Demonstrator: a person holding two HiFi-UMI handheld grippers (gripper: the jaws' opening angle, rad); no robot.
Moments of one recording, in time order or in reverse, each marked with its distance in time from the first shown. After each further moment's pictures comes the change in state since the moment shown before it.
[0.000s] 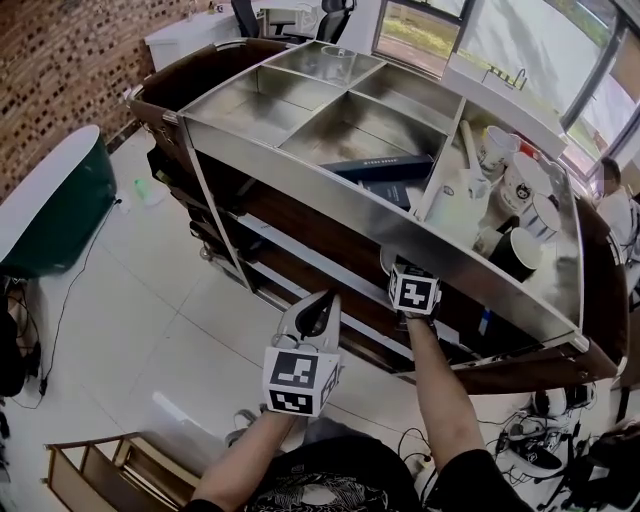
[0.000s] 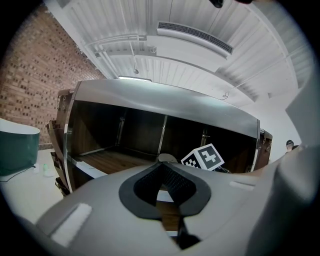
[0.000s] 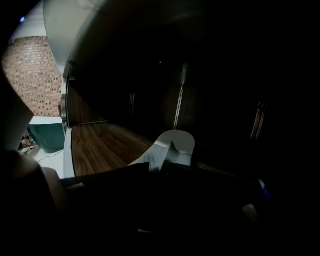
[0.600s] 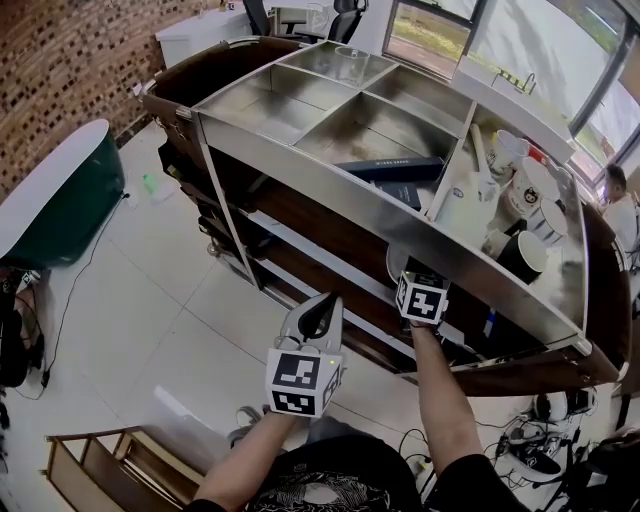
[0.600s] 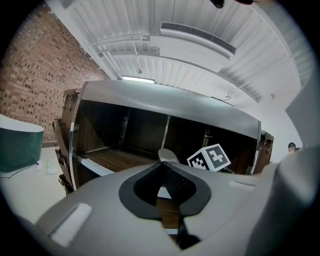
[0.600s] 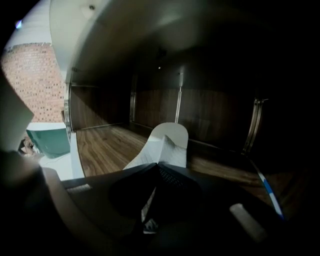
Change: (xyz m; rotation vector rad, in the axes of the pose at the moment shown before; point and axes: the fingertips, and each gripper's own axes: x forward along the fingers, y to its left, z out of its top) left arm -0.013 0.008 -0.003 -0.024 0.004 0.025; right arm -0.017 0.006 -0.004 0.051 -0.017 0.013
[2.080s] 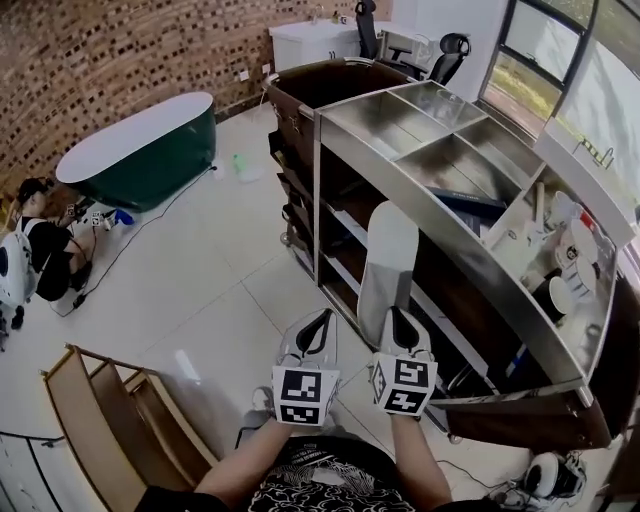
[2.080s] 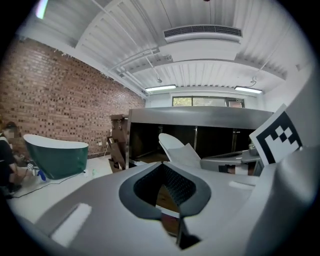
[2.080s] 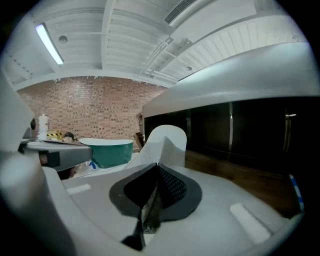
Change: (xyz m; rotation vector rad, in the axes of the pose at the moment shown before) left arm -0.134 0.044 0.003 0.062 -0.053 0.419; right arm -0.199 0.189 0.021 -0.076 -0.207 0.484
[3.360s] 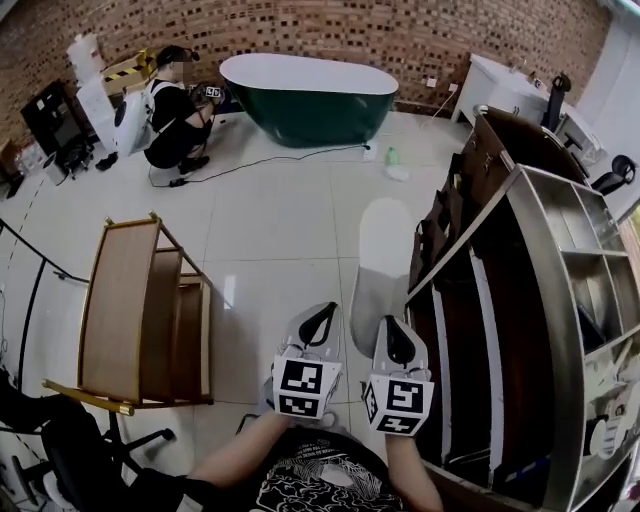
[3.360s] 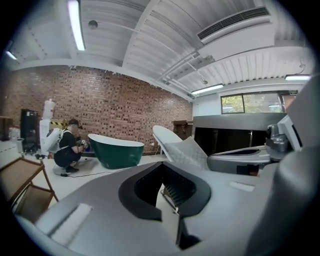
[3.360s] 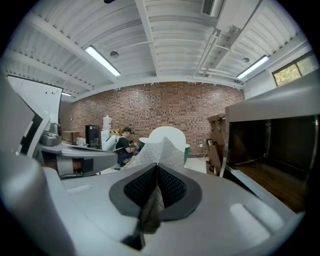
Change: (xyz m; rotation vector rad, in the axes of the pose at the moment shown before) left arm -0.149 0.160 -0.024 -0.145 -0.052 0.589; right arm -0.005 0.244 0.009 -0.226 -0.054 0.655
